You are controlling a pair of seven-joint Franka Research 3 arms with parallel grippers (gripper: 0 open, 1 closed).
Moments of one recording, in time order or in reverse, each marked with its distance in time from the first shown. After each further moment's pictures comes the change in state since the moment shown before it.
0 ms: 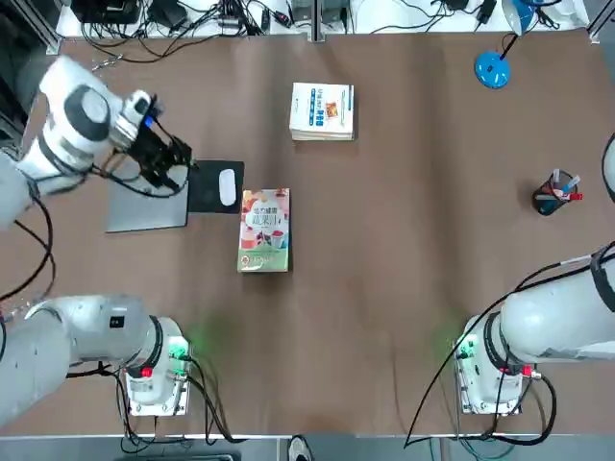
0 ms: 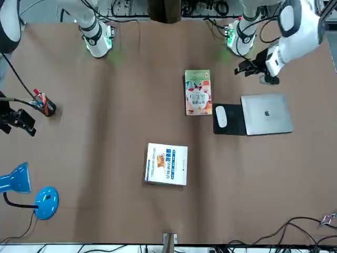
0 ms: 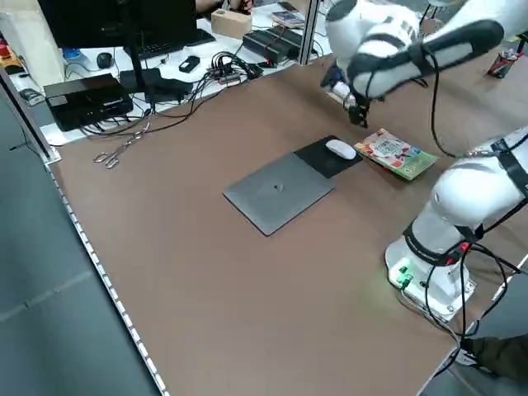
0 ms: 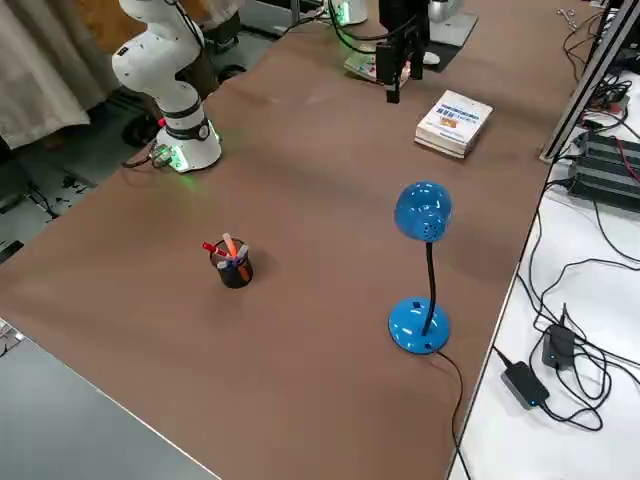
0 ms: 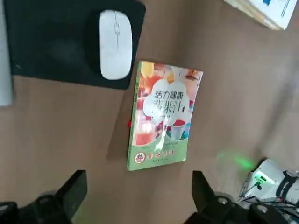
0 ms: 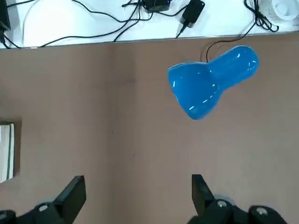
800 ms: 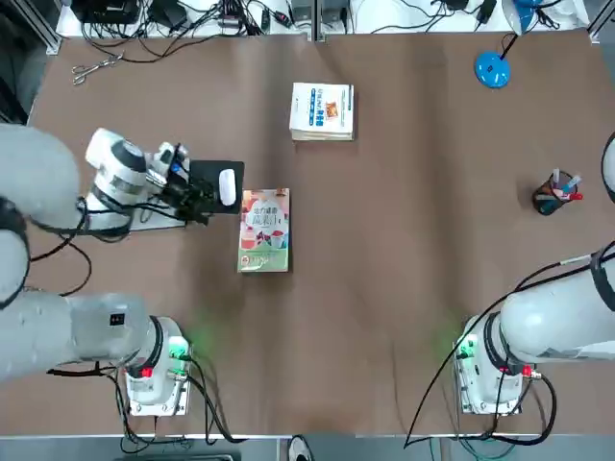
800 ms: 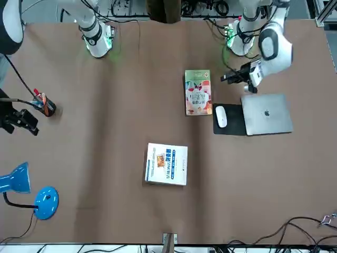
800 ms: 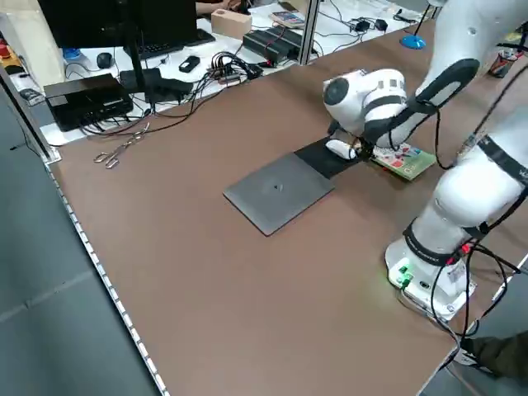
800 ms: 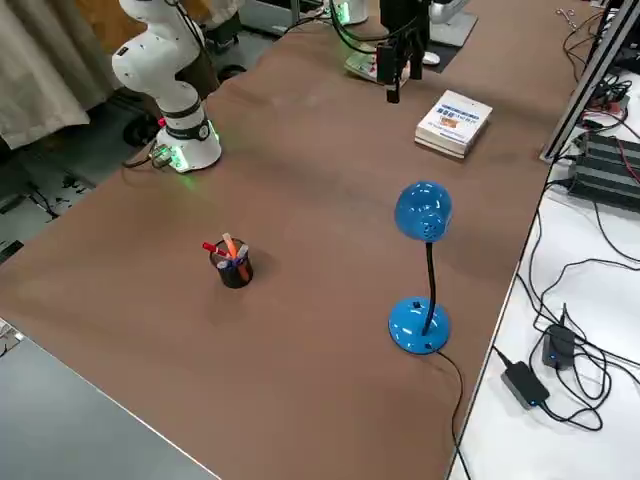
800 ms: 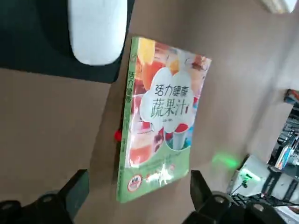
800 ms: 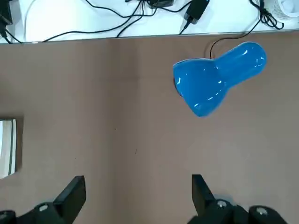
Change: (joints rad) left arm 0.035 0.325 -0.216 -0.101 -0.485 0.243 0.432; right arm 0.001 0.001 0.011 0.000 0.000 -0.013 0.000
